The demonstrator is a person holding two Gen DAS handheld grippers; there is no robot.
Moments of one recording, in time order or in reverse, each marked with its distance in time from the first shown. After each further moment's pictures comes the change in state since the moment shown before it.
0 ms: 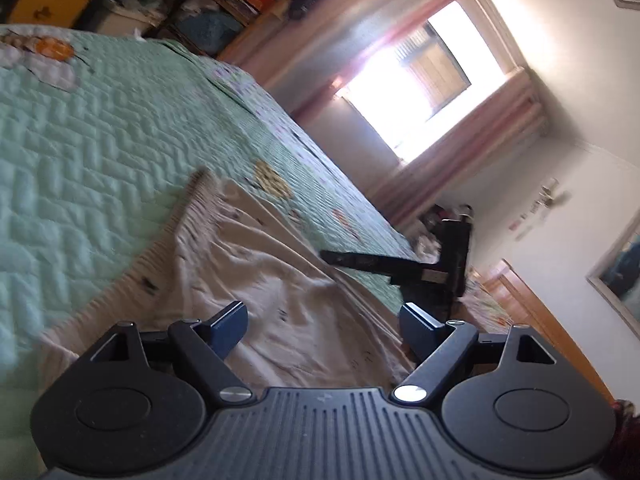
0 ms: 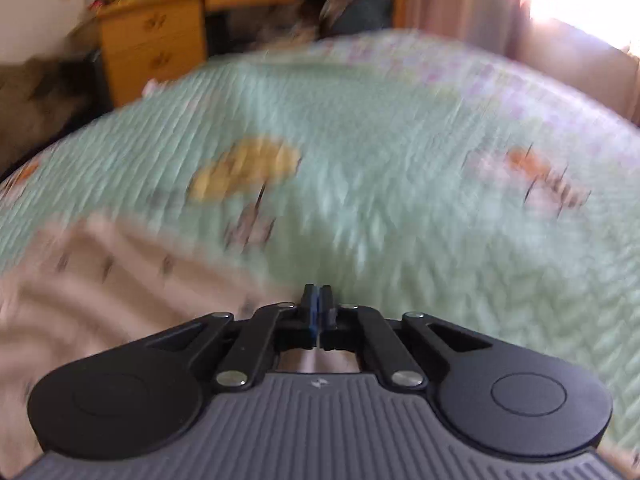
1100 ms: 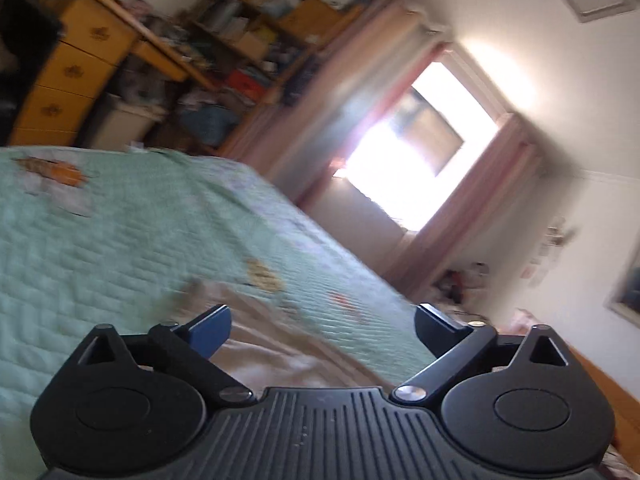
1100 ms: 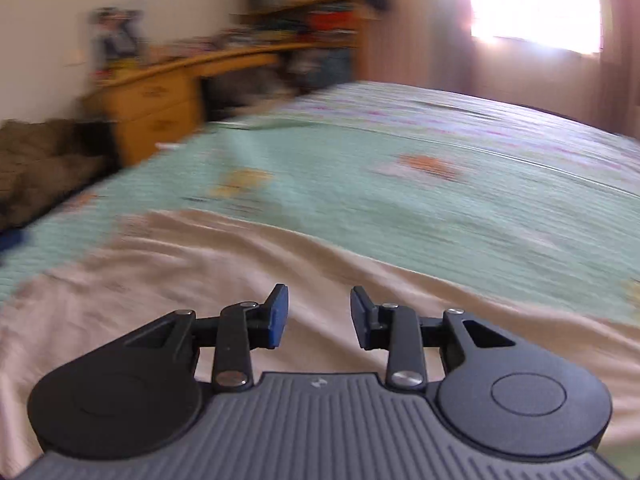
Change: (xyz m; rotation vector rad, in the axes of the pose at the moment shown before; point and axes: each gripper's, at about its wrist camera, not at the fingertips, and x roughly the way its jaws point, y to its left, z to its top) left arm -0.049 -0.086 -0.011 0.148 -0.193 -0.053; right arm -0.177 -0.050 -0.089 0.124 -0.106 -0.062
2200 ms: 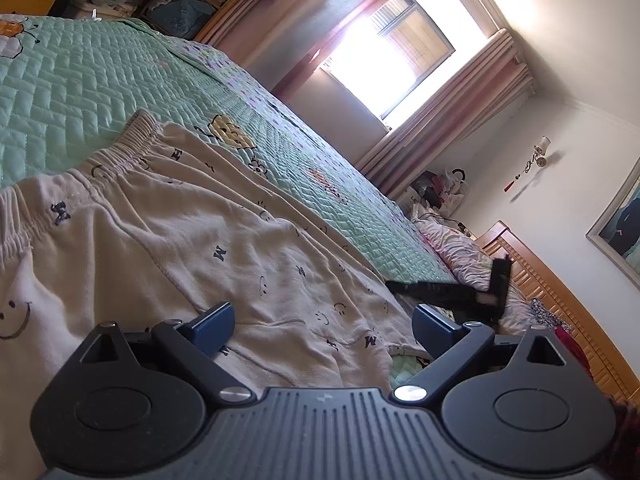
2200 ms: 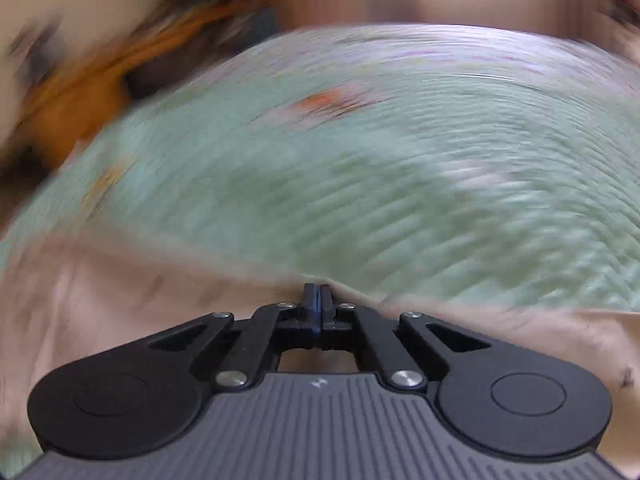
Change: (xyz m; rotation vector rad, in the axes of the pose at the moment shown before) left arm 0.067 0.038 -0.051 -0.050 0.291 -0.005; right arm 0.134 -0.124 0.003 0.253 0.082 -0.073
